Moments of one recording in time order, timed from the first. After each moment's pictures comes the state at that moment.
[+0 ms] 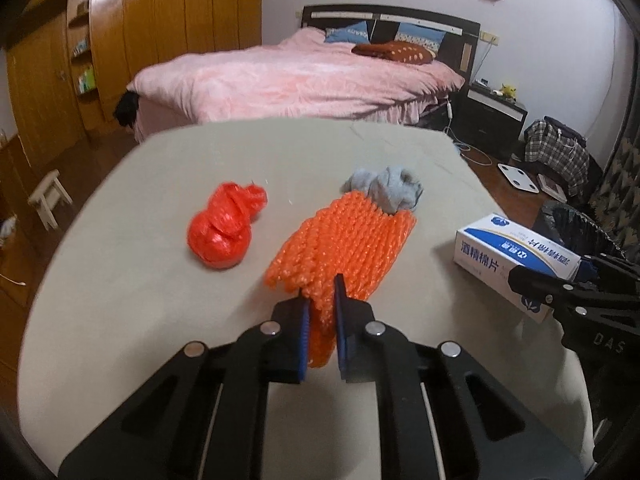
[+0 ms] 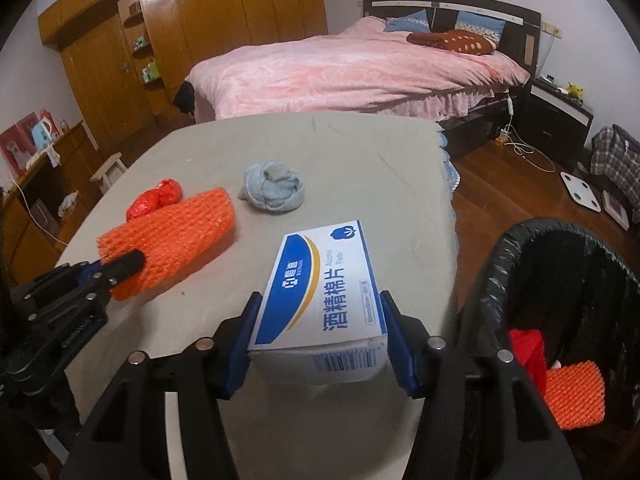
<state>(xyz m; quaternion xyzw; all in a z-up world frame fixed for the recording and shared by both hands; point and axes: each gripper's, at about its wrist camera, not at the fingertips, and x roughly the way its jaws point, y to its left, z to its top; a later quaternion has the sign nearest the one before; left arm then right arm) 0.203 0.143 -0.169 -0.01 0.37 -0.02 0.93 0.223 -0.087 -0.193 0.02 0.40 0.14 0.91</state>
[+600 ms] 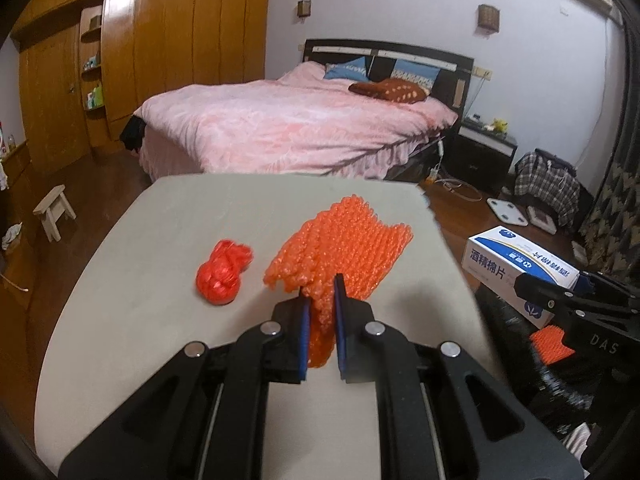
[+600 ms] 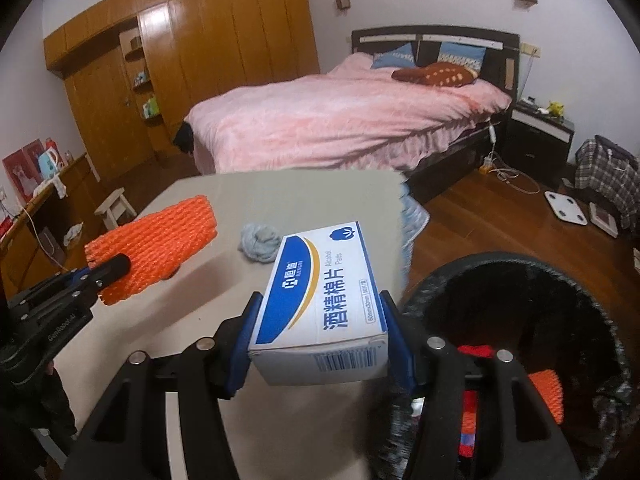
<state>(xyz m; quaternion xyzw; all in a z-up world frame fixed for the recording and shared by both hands) 0.166 0.115 -0.095 -0.03 0.31 -0.03 0.95 0.182 -0.137 -0.123 0.04 0.33 0.12 0.93</state>
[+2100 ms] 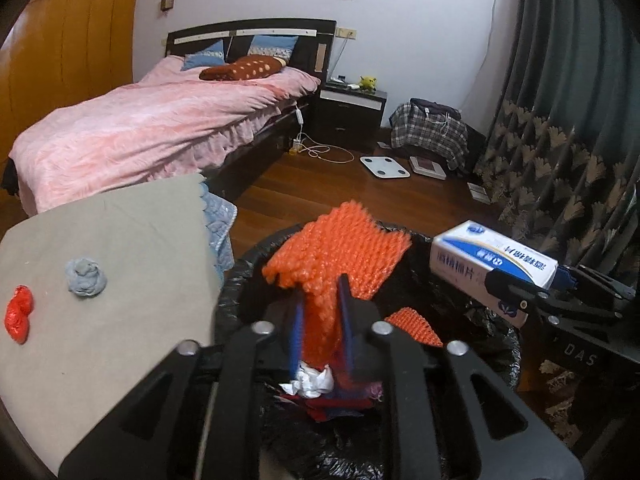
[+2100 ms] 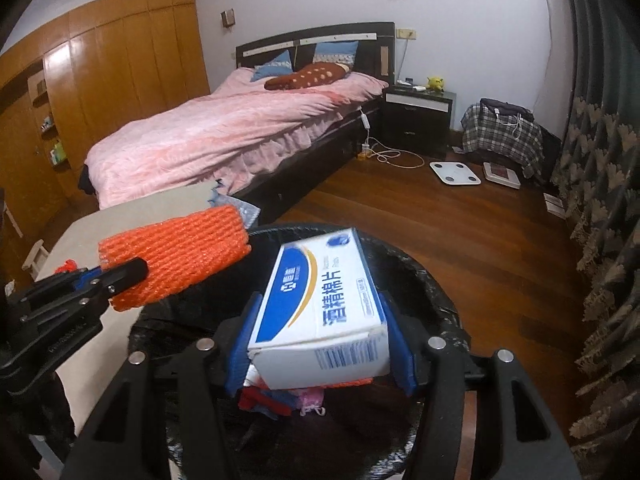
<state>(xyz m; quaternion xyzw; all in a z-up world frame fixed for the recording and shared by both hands) 0.180 -0.120 -0.120 0.02 0.34 -0.25 0.91 0.128 -0.334 -0.140 0.07 0.34 -0.06 0.94</state>
